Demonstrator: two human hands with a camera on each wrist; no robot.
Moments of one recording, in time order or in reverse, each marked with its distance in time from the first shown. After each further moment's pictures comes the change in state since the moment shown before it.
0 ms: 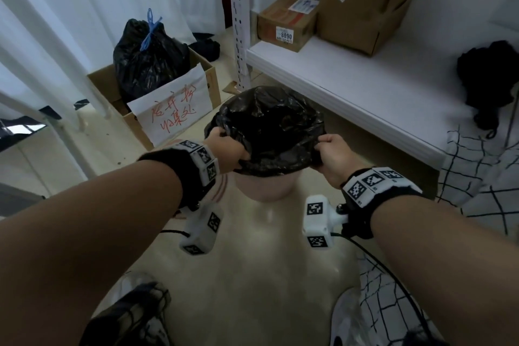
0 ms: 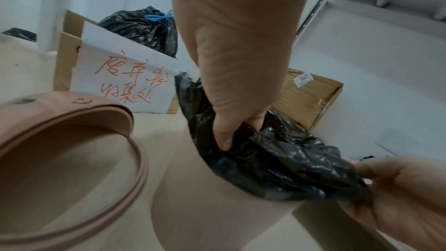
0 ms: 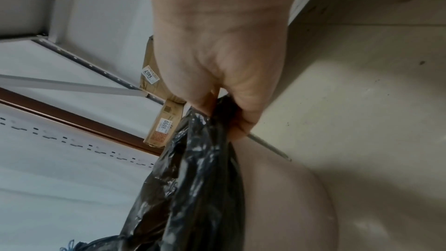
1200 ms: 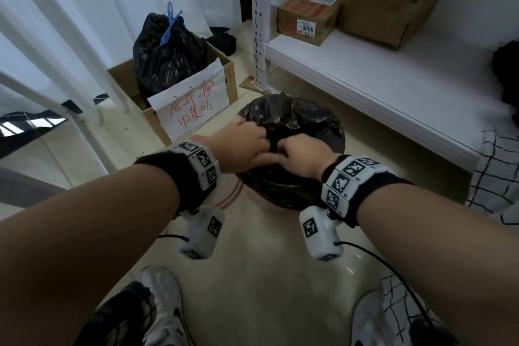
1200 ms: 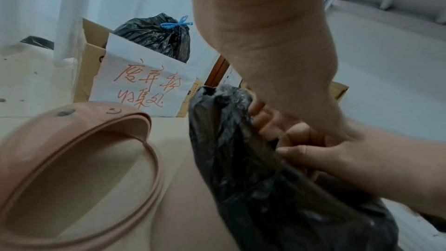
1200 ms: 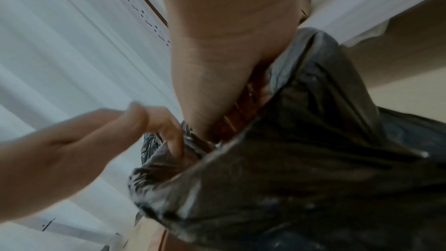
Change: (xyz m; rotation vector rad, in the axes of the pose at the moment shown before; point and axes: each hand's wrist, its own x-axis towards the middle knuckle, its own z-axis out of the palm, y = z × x) left_hand -0.048 -0.002 -0.017 -0.012 0.362 0.087; right_hand -0.016 -0.004 0.072 -1.568 -0.395 -0.649
